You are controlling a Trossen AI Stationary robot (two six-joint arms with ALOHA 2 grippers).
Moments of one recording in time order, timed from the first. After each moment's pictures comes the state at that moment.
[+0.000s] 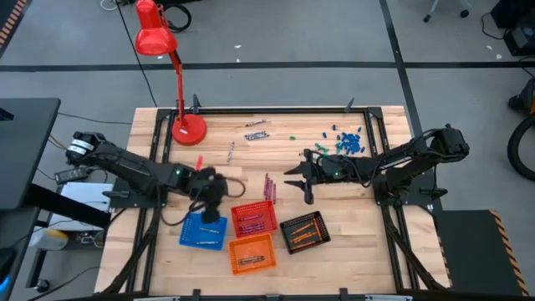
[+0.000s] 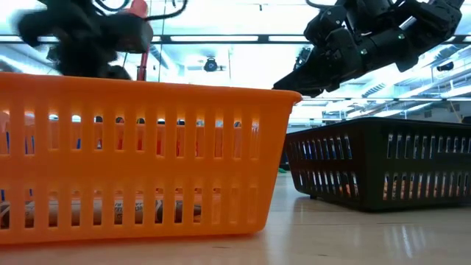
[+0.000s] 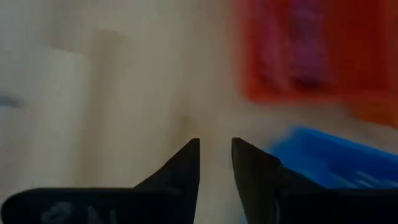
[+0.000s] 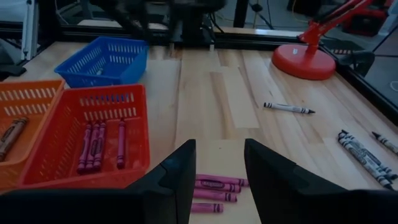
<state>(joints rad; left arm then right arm) -0.25 1.26 0.79 -0.65 -0.14 -0.39 0.03 1.39 0.51 0.57 0.09 -0.06</state>
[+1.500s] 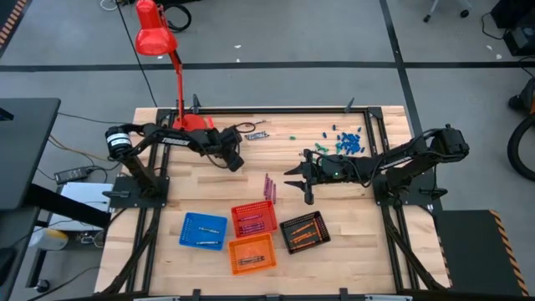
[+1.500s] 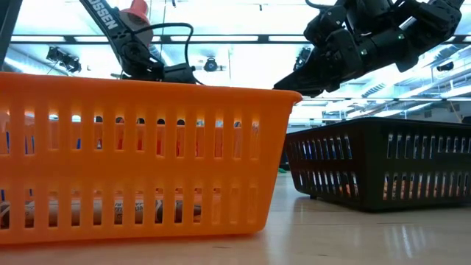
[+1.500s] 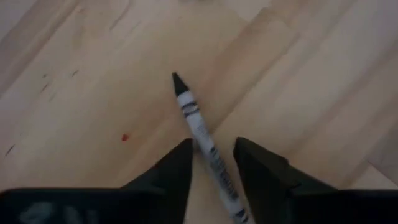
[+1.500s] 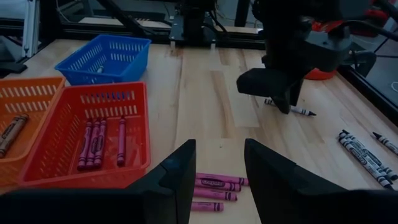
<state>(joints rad) 0.42 1.69 0.80 -0.30 -0.19 -0.24 0.03 1.39 0.51 0.56 0.08 -0.06</state>
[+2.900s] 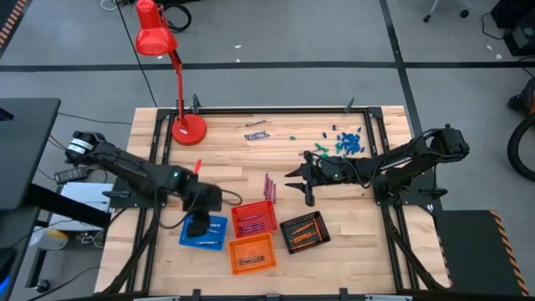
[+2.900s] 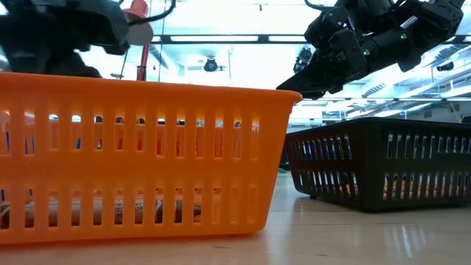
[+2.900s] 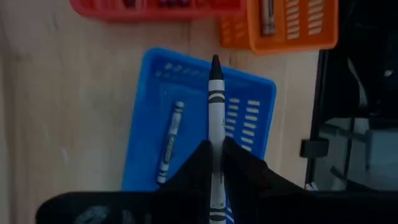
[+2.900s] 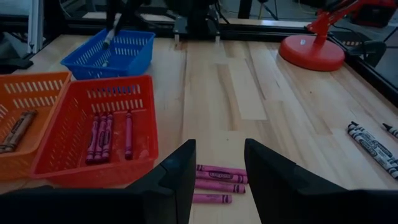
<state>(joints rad) -0.29 1.24 0.79 -0.69 0.35 -0.46 0.05 1.39 0.51 0.54 0.09 -0.04</state>
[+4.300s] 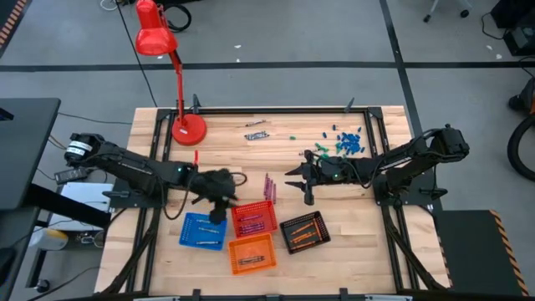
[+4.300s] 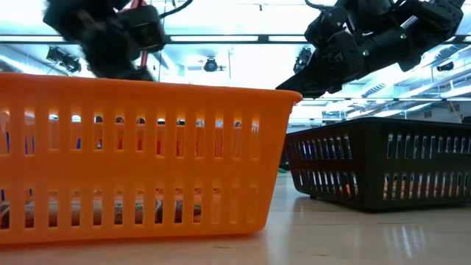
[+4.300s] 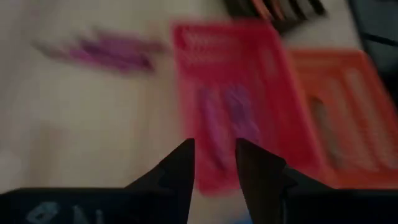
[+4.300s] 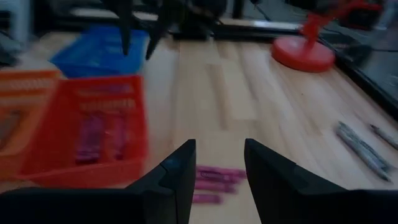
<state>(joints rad) -0.17 1.24 0.67 -0.19 0.05 -0.29 0.04 1.39 0.51 0.53 0.13 -0.05</state>
